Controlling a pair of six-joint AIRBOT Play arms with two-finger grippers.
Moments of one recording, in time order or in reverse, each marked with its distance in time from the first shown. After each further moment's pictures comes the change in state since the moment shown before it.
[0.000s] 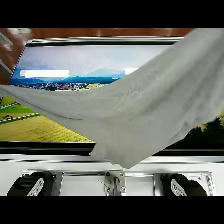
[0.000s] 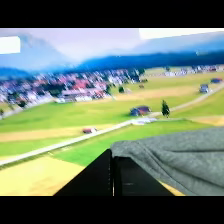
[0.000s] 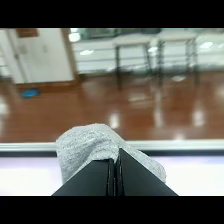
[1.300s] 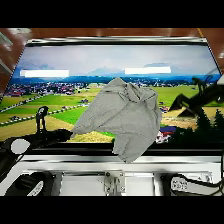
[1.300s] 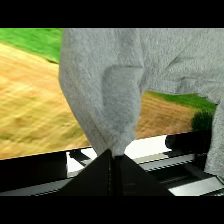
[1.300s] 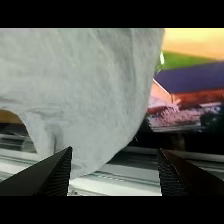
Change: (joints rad) left arm -0.240 0.001 -0.852 -0.309 0.454 -0.141; right arm -0.218 -0.369 -0.563 0.036 0.803 0.053
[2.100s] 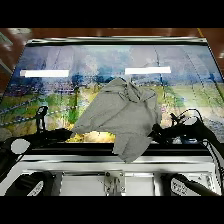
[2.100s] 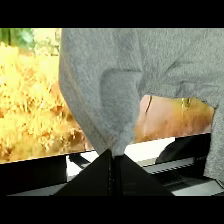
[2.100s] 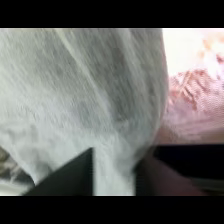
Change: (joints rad) left arm 0.000 0.000 0.000 0.000 0.016 0.000; right arm 0.155 0.144 -0.661 0.217 -0.542 0.068
